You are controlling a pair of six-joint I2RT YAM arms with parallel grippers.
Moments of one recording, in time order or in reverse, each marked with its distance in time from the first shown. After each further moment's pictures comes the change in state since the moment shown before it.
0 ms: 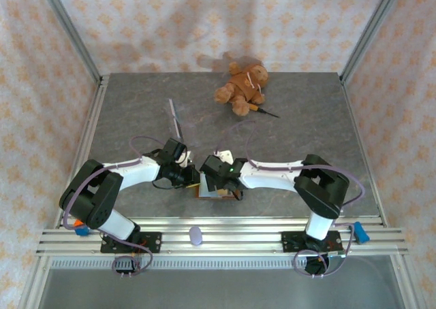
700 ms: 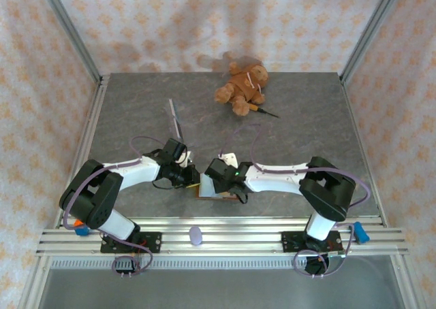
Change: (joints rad) left arm 0.000 0.000 0.000 0.000 -0.003 0.000; right arm -0.001 -0.066 -0.091 0.048 0.003 0.008
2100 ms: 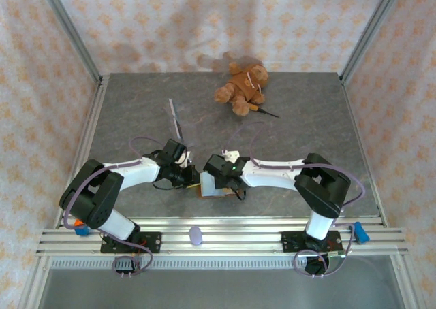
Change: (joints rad) left arm 0.000 0.003 -0.015 0.030 -0.005 -0.024; right arm -0.032 0.048 0.074 -0.099 0.000 0.113
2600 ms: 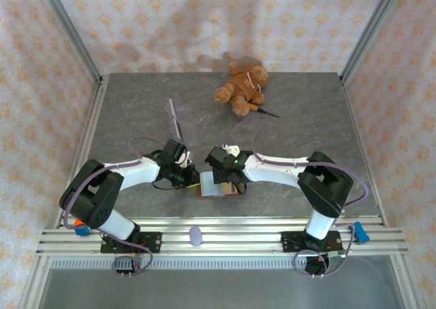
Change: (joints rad) left arm 0.000 0.000 0.000 0.000 0.000 -0.003; right arm -0.047 -0.006 0.038 -0.011 -0.036 -0.058
